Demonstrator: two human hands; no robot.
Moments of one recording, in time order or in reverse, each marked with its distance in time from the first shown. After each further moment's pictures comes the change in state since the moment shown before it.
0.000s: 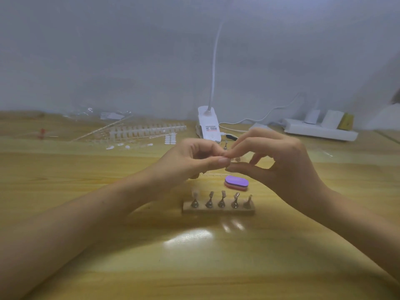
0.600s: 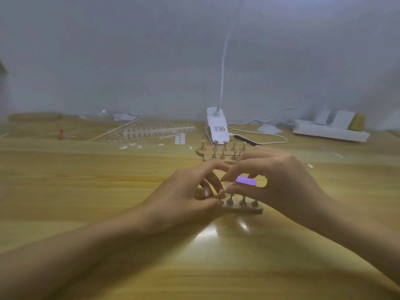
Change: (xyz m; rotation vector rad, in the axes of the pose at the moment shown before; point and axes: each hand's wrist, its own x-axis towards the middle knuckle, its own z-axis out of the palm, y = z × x) left_hand -0.043 -0.010 0.009 0.512 0.050 0.016; right_hand -0.008 -0.017 0.007 -0.097 -0.192 0.039
